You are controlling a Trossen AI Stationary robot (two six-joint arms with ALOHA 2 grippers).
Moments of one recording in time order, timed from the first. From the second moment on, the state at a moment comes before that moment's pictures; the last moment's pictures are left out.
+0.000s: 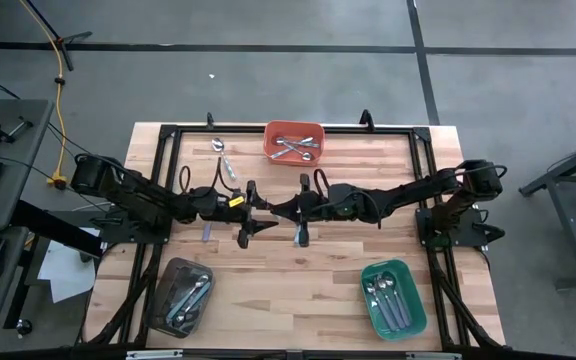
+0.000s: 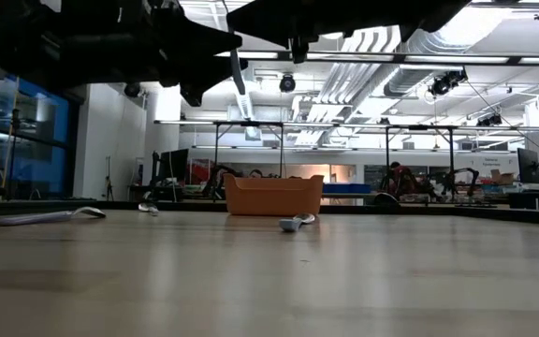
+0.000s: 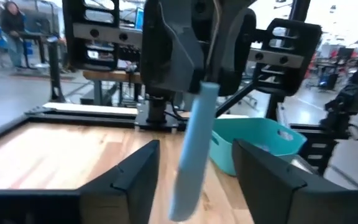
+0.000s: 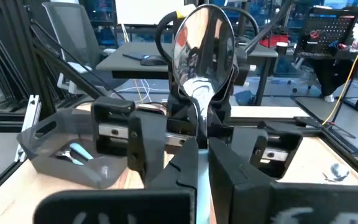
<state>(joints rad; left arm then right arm) -0.06 1.50 0.39 1.17 0.01 -0.10 0.09 1.65 0.97 0.60 0.10 -0.03</state>
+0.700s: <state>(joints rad) -0.05 1.50 0.42 1.09 -0.02 -0.08 0.09 1.65 0.97 0.57 0.15 -0.02</state>
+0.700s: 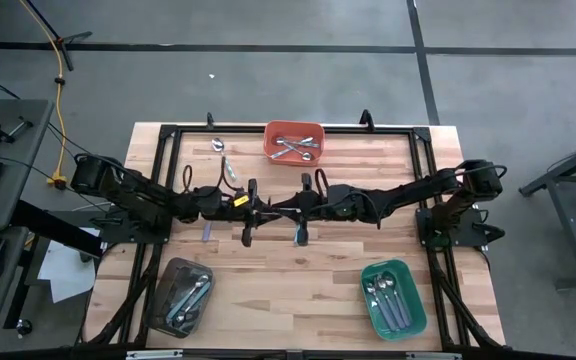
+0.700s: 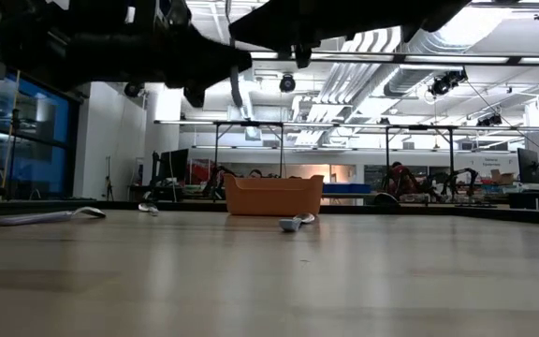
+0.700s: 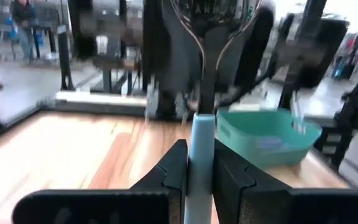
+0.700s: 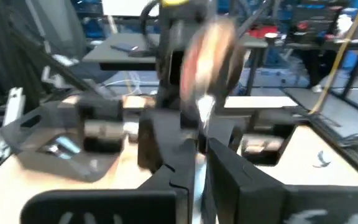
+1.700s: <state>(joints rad) -0.49 1.06 0.80 -0.72 -0.06 -0.76 0.01 1.55 0.97 0.16 0.46 -0.07</state>
